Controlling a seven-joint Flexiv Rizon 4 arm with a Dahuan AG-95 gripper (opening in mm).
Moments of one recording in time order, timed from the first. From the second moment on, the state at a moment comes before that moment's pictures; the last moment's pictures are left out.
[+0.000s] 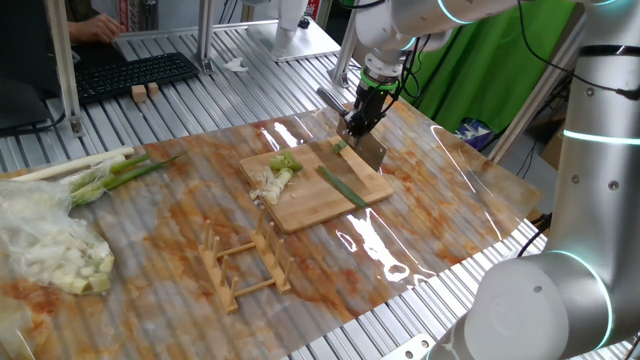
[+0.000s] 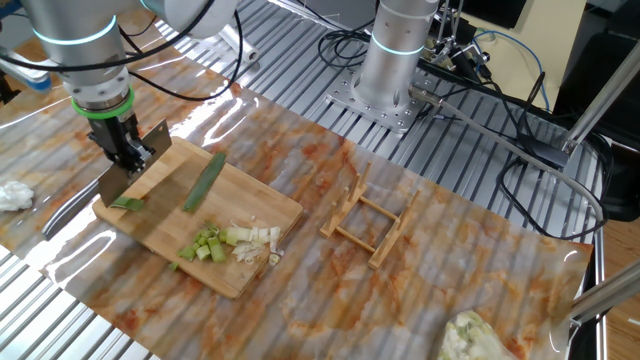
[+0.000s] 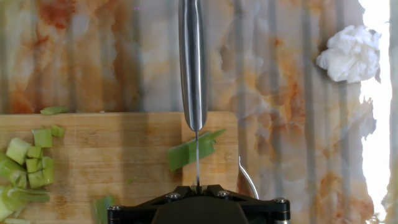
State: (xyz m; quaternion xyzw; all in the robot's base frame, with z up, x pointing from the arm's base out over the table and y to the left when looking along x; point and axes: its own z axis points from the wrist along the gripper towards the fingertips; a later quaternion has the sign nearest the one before) arm 0.592 -0.272 0.061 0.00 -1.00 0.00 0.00
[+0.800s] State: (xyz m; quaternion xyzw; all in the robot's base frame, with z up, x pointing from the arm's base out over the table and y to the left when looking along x) arm 0.594 -0.264 0.066 0.00 -1.00 0.00 0.00
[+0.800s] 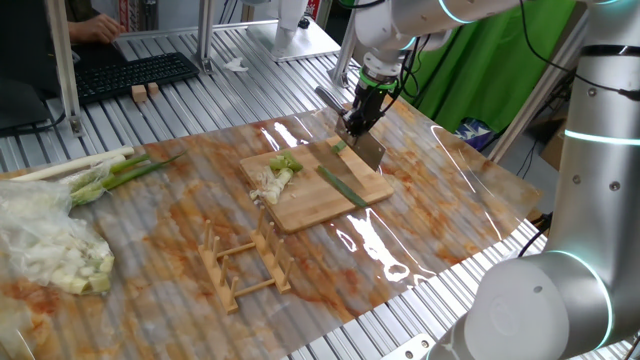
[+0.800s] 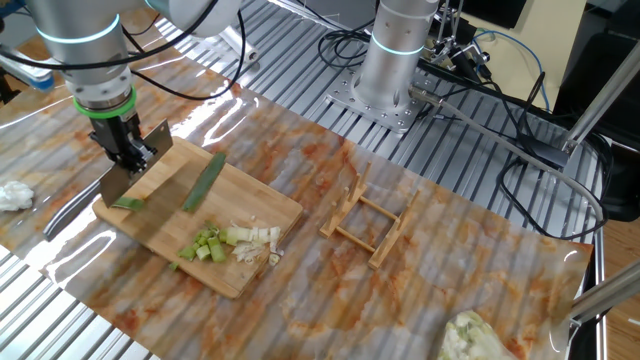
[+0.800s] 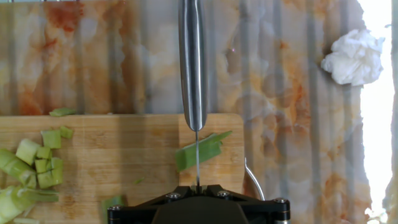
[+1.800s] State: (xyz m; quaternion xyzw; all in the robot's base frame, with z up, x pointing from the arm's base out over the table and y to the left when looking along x) arm 0.593 -0.262 0.068 -0.01 -1.00 0.00 0.00
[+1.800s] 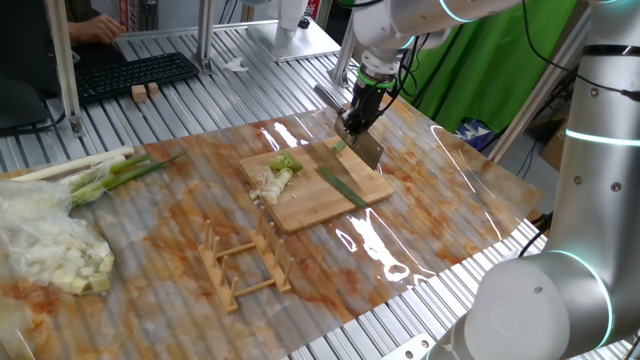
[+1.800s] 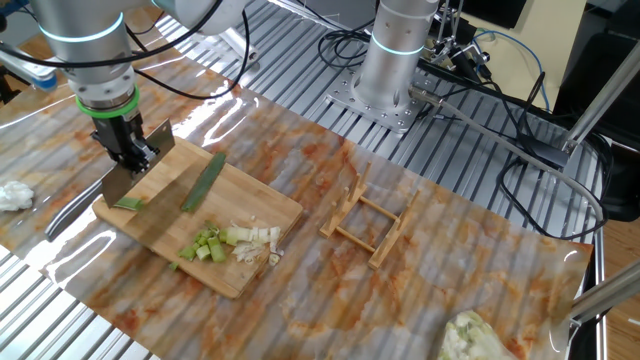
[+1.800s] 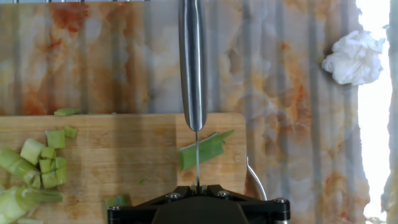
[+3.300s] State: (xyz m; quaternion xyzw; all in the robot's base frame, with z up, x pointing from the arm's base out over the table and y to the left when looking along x) arm 0.601 -0.264 0.062 -0.03 -1.00 0.00 0.00
